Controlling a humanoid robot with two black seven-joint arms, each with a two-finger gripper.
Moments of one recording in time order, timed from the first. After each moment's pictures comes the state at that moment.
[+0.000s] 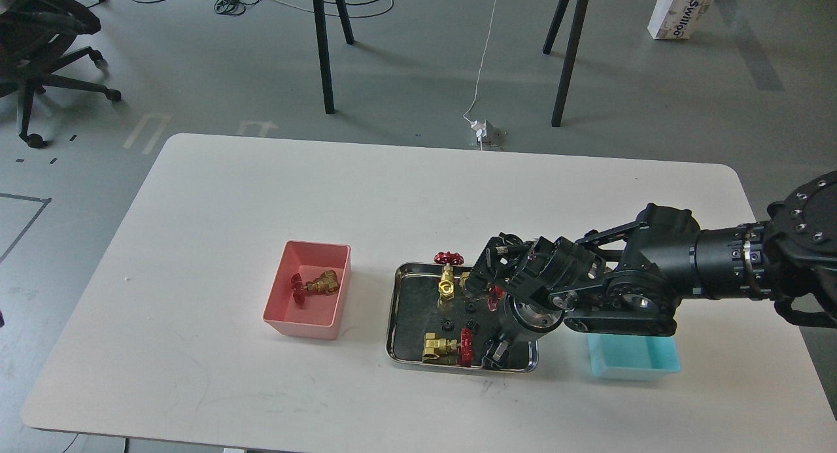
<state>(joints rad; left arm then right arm) -1.30 0.54 -0.77 -0.70 1.04 -0.17 -0.03 1.31 -0.10 -0.56 1.14 -1.44 0.49 0.01</state>
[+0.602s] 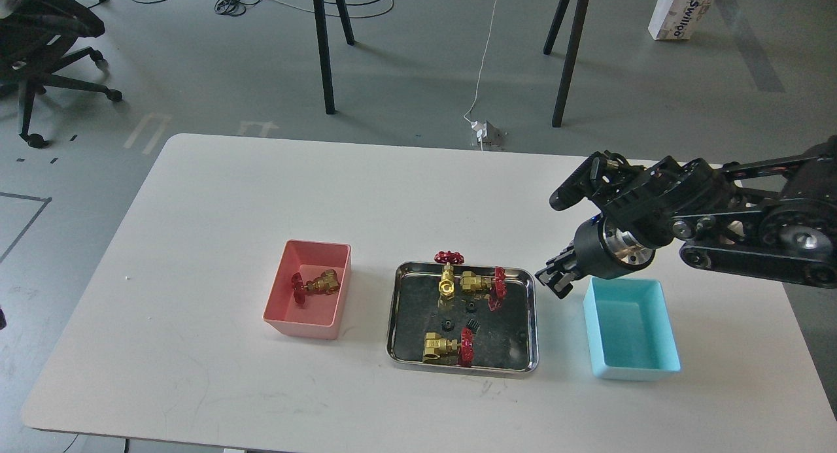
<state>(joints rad) -1.31 0.53 -0.77 -0.70 1.05 -0.17 -0.03 1.49 -0.72 -0.47 1.56 -1.39 0.49 0.01</state>
